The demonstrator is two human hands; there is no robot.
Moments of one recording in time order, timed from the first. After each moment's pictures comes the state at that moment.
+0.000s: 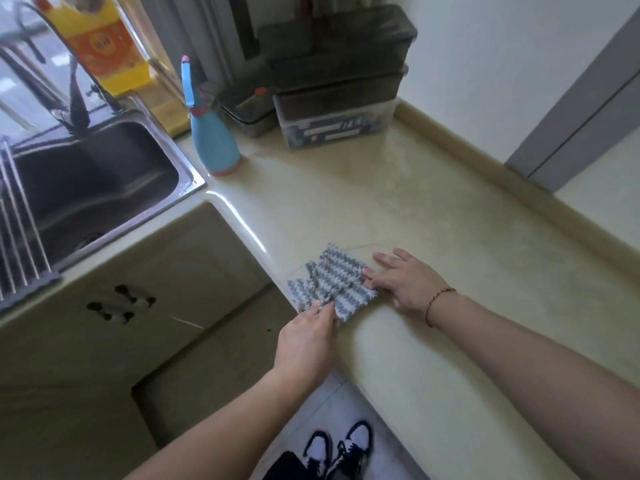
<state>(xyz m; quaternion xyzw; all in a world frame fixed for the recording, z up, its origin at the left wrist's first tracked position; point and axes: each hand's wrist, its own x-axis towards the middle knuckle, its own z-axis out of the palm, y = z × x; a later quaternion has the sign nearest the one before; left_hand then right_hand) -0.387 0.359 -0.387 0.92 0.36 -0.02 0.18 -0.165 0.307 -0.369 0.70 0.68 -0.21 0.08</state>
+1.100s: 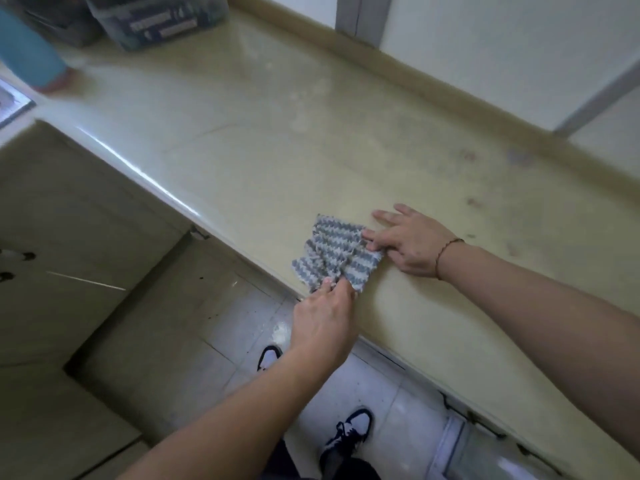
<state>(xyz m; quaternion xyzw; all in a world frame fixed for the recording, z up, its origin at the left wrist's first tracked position) -0.385 0.075 -0.372 0.95 0.23 -0.09 0.19 -0.179 -0.004 -0.367 0.77 0.59 -0.22 0.08</state>
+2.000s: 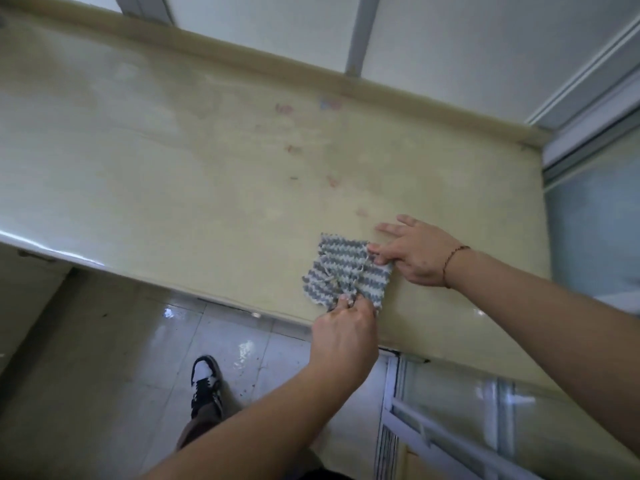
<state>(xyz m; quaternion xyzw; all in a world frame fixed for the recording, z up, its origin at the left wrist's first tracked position) -0.369 -0.195 -0.378 0.98 0.03 -0.09 0.19 -0.198 -0.315 -0.349 0.85 0.45 -0.24 0.13</state>
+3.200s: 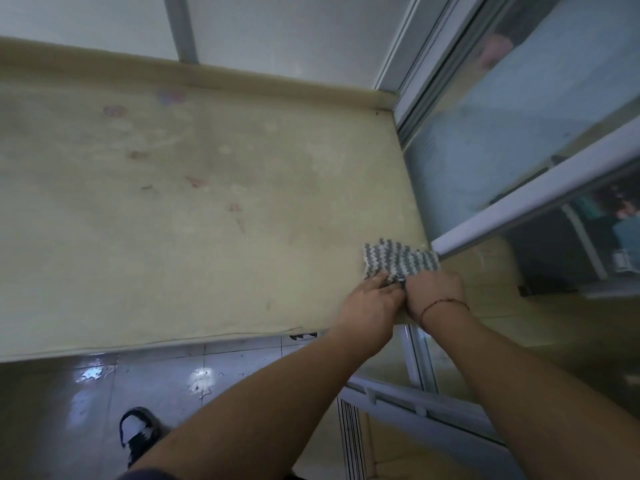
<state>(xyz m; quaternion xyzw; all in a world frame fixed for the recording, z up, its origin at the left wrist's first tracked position) -0.334 -0.359 -0.404 0.88 -0.33 -0.10 0.34 -0.314 -0.480 -0.360 0.94 -0.07 -0.23 0.22</state>
